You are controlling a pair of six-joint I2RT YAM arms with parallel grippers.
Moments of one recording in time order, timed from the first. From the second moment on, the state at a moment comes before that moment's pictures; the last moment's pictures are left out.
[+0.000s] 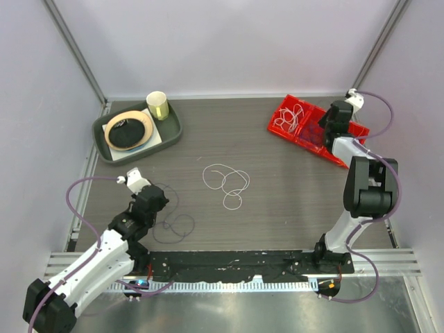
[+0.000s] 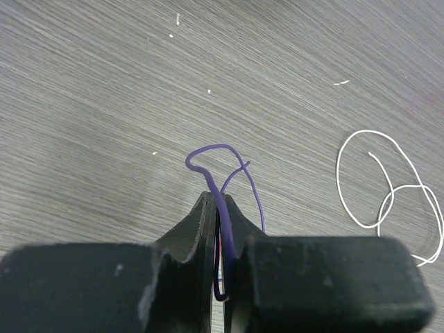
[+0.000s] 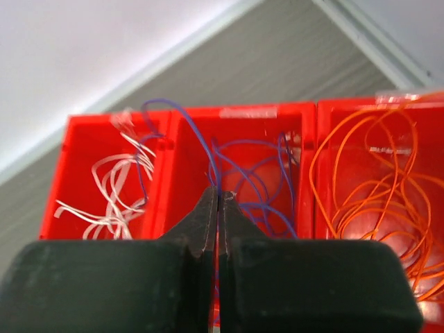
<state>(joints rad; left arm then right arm) -0.55 0.64 0.31 -0.29 -0.58 -0.84 -0.11 1.73 1.10 0.31 0.23 0.42</state>
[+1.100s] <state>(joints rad) -0.55 0.67 0.31 -0.25 -0.57 -0.83 -0.06 1.56 1.15 0.15 0.35 0.43</state>
